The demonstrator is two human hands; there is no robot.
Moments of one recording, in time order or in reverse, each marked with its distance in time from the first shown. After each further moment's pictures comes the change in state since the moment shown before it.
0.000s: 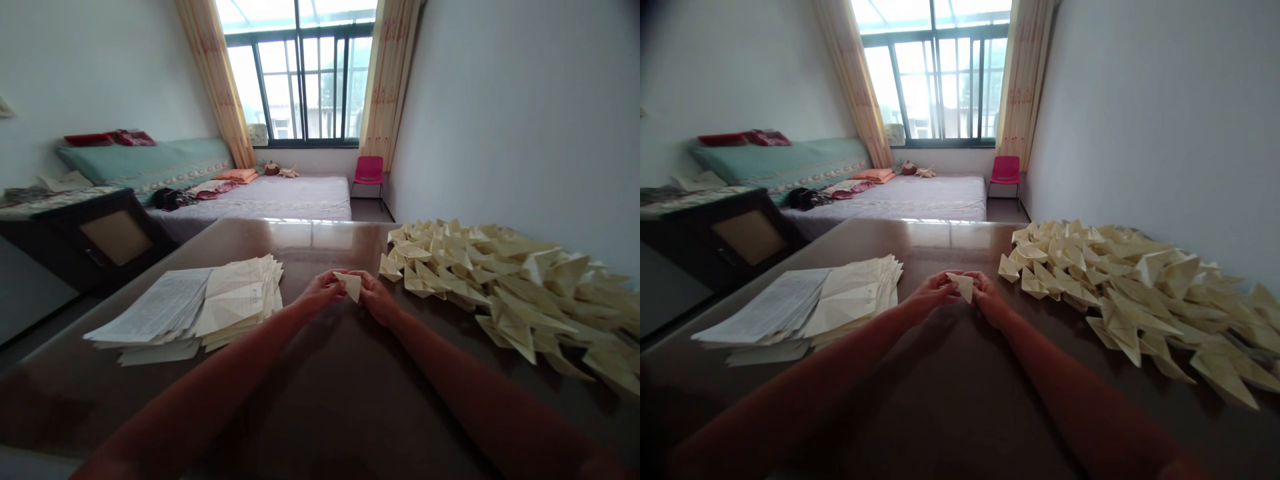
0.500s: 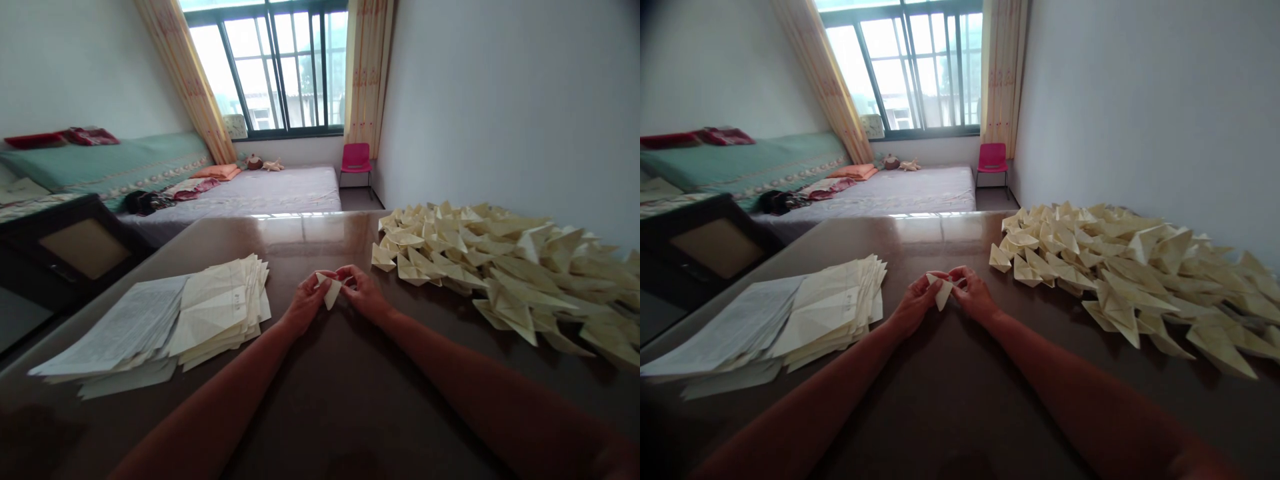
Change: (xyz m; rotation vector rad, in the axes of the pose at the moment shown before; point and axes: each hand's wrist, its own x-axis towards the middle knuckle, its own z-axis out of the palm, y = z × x) left_hand -0.003 -0.023 0.001 -0.005 0.043 0.142; right_hand -0.003 -0.008 0.009 -0.426 0.212 -0.194
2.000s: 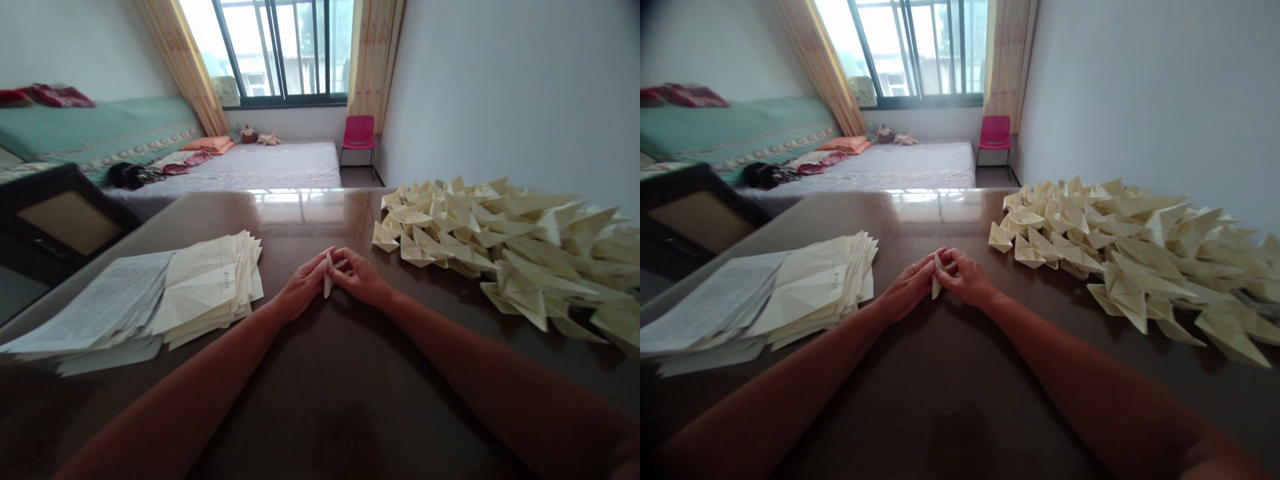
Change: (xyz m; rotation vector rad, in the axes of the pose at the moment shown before) left_hand -0.009 0.004 0.005 -0.240 -0.148 -0.140; right_hand -0.006 -0.007 -0.001 -0.004 -0.245 -0.070
